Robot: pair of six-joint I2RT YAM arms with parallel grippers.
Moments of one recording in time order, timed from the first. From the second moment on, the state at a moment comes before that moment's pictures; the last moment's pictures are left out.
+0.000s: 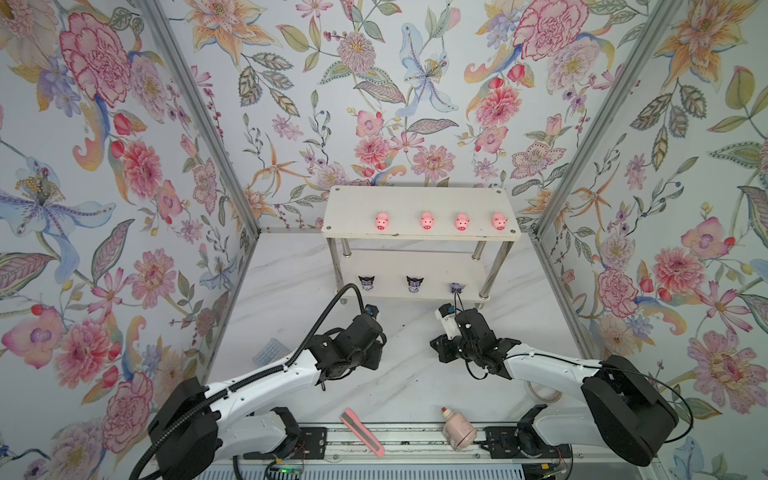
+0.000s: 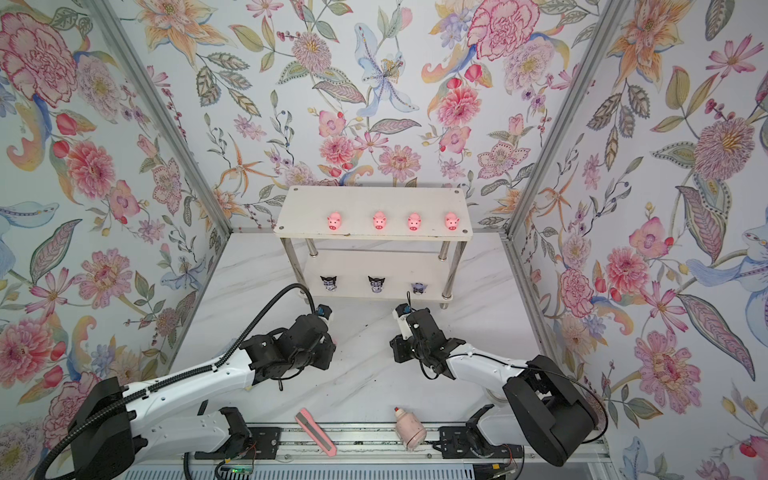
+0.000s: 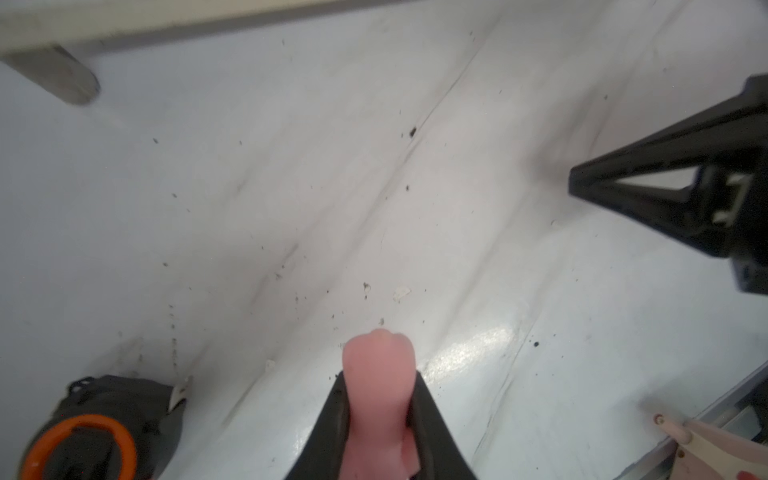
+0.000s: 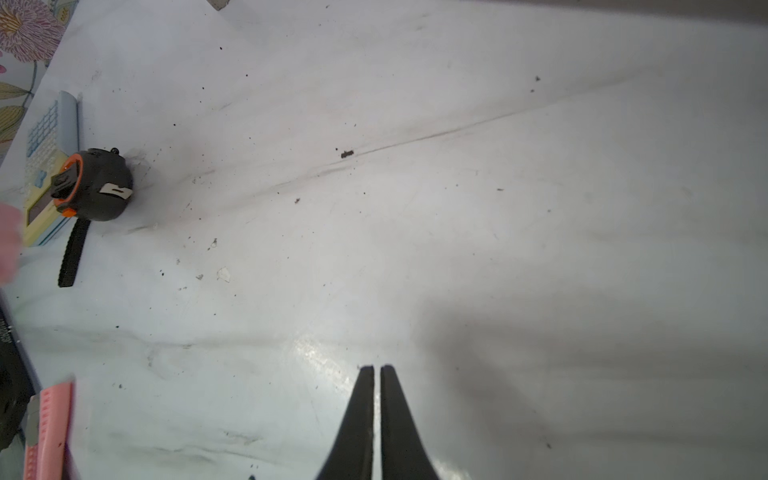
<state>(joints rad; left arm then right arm) -0.90 1.18 0.83 -0.57 -0.18 -0.49 0.65 1.34 0.47 0.05 -0.21 0.34</state>
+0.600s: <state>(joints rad) -0.64 1.54 1.99 -1.17 -0.32 -0.25 0.65 1.31 0.43 0.09 -0.28 0.35</state>
